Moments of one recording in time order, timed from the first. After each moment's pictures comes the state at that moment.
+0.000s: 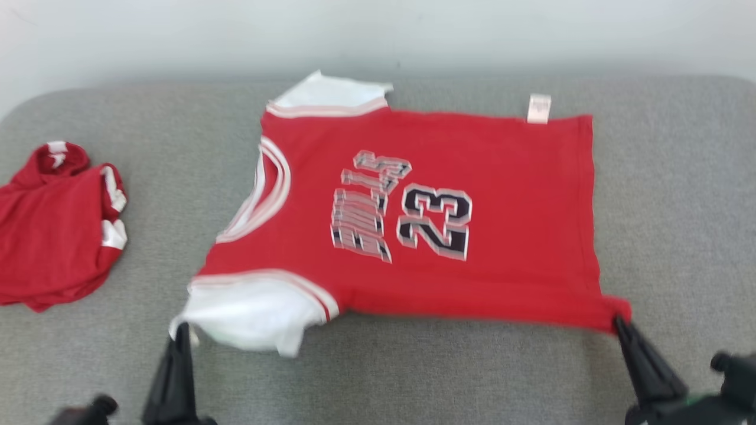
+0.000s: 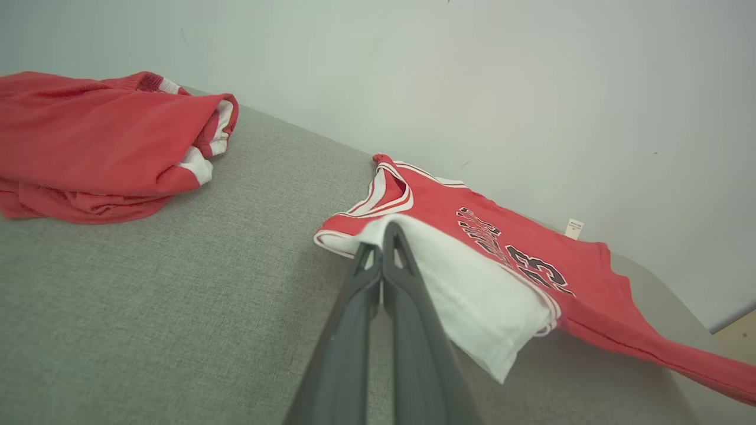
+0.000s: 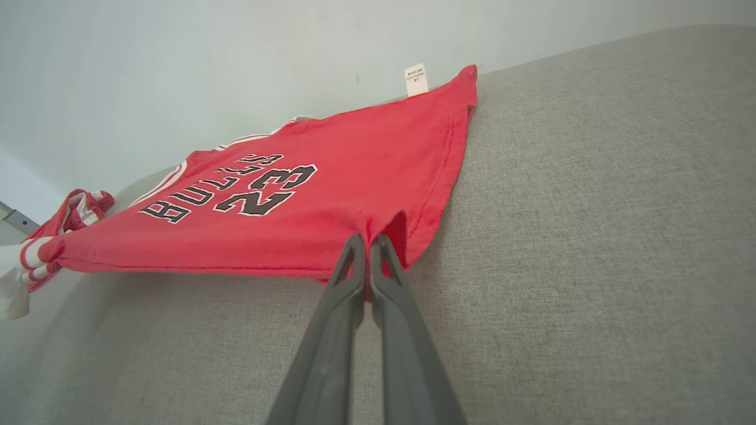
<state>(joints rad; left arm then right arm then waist) 0.03 0.33 -0.26 -0.10 -0.75 0.12 -0.26 0.01 -0.44 0.23 0.09 0.74 0.13 -0.16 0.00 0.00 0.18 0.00</state>
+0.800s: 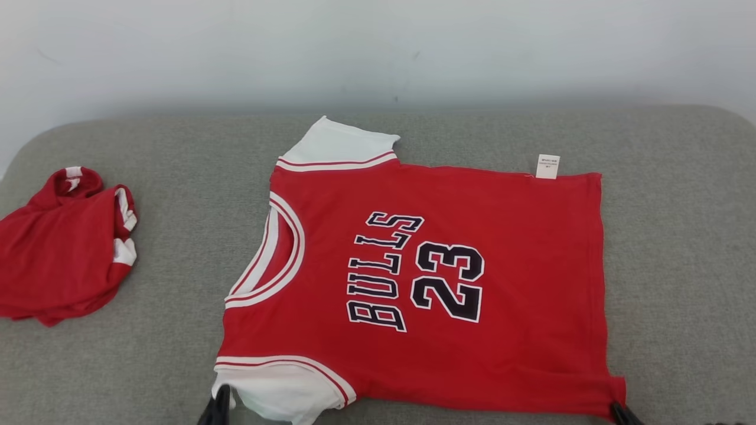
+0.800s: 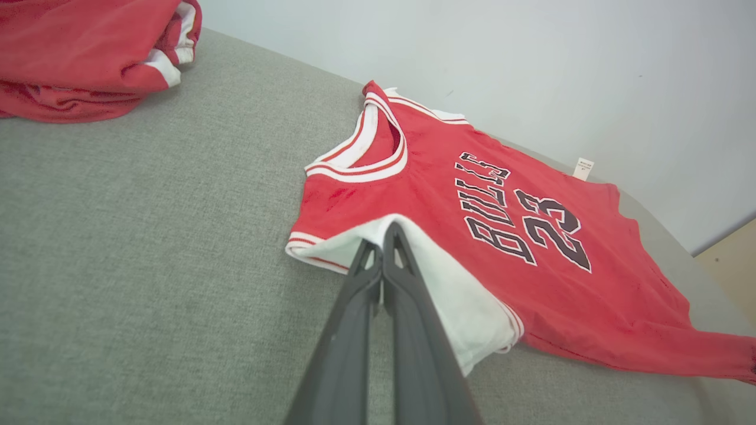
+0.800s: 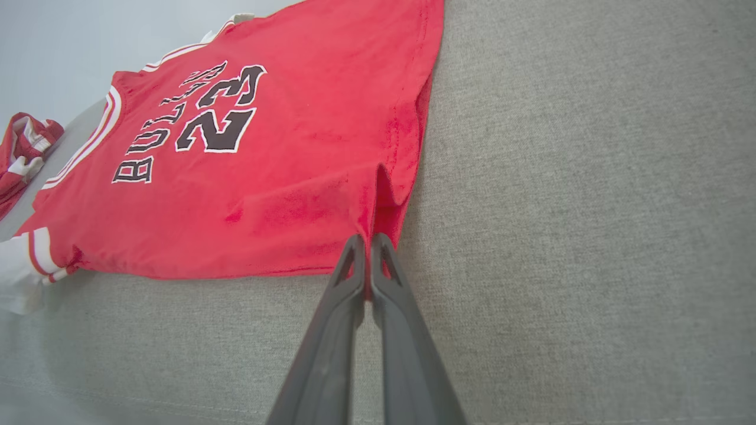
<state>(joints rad) 0.15 0.29 -0.31 0.01 -0.68 0.03 -0.25 0.25 -0.36 0.16 0.09 0.67 0.13 -0.03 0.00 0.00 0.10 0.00</state>
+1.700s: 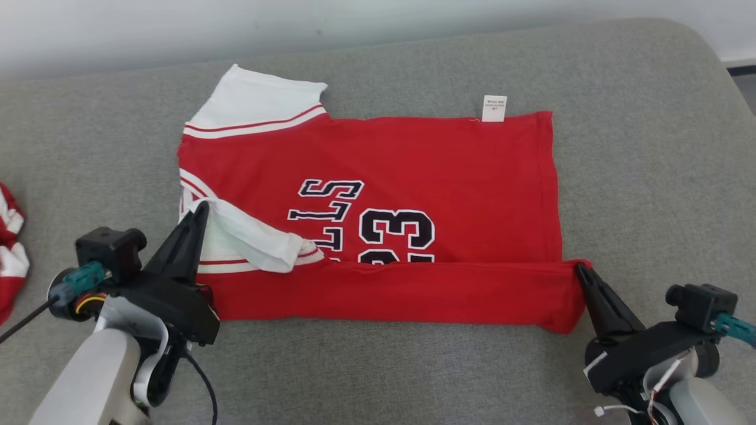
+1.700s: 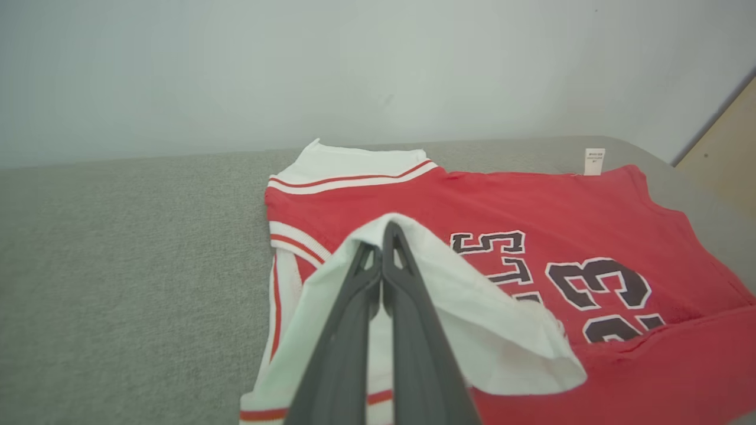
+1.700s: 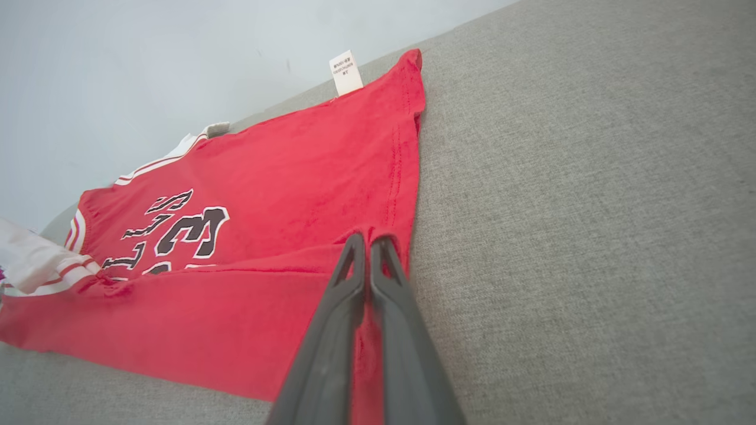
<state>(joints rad) -0.49 0.39 -0.37 0.33 -0.61 -0.10 -0.08 -0.23 -0.36 0.29 0.28 0.77 0.13 -0.08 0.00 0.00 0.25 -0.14</state>
